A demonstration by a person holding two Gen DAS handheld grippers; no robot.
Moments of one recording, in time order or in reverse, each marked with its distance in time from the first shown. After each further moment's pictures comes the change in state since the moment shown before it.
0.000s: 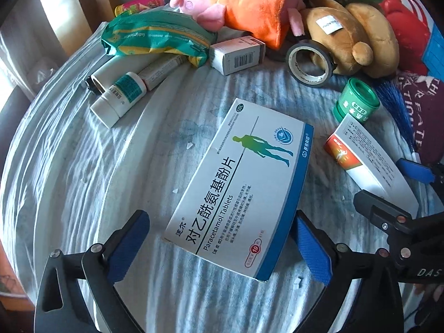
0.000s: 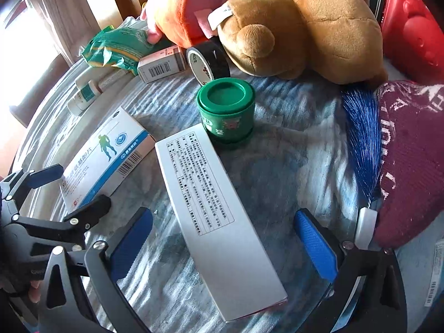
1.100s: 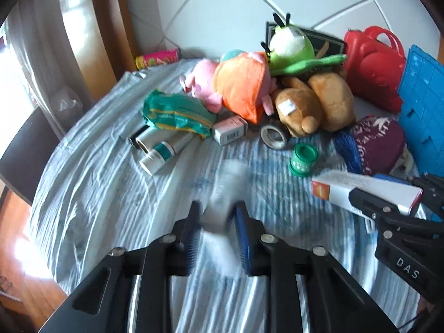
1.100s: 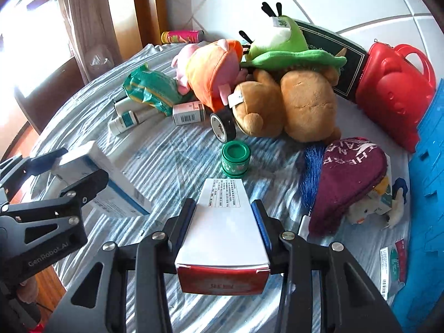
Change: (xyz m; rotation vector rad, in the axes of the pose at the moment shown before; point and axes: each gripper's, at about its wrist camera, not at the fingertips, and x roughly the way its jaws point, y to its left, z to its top) left arm -0.108 0.014 -0.005 -0.002 -0.205 0.030; right arm -0.116 0.035 -0.002 -0.074 -0.150 -0.070
